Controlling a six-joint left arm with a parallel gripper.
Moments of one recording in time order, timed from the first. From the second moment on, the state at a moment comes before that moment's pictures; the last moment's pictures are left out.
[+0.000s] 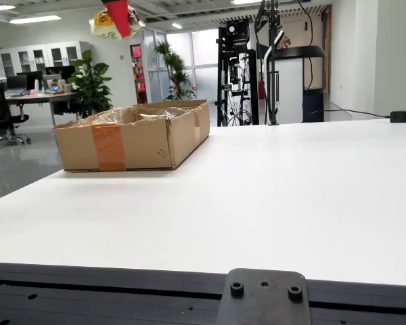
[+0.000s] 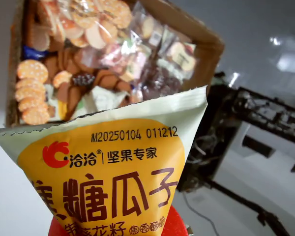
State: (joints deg) arm -31.9 39.0 46.6 26.0 66.0 -53.5
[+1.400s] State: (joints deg) arm -38.9 45.4 31.2 26.7 72.9 -45.9
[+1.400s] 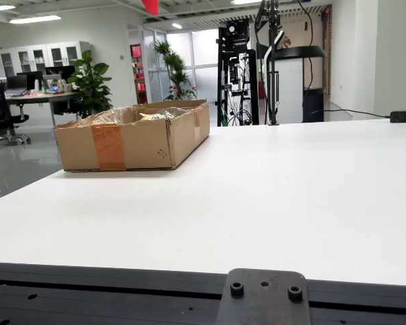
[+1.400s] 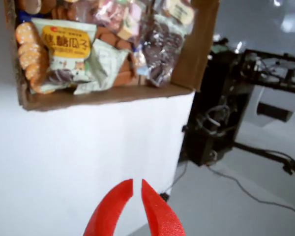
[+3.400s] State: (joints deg) arm -74.9 10.9 83.4 8.6 62.4 -29.7
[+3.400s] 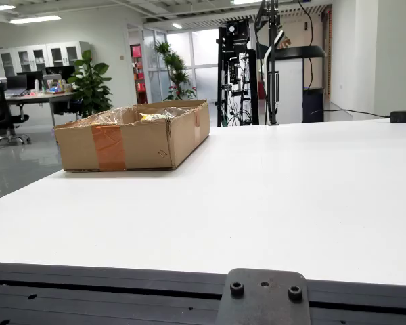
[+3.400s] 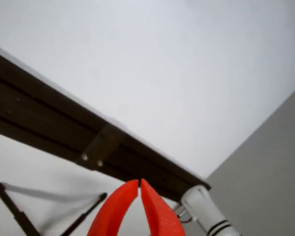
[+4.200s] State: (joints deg) arm -70.4 8.8 83.3 5.5 65.5 -24.8
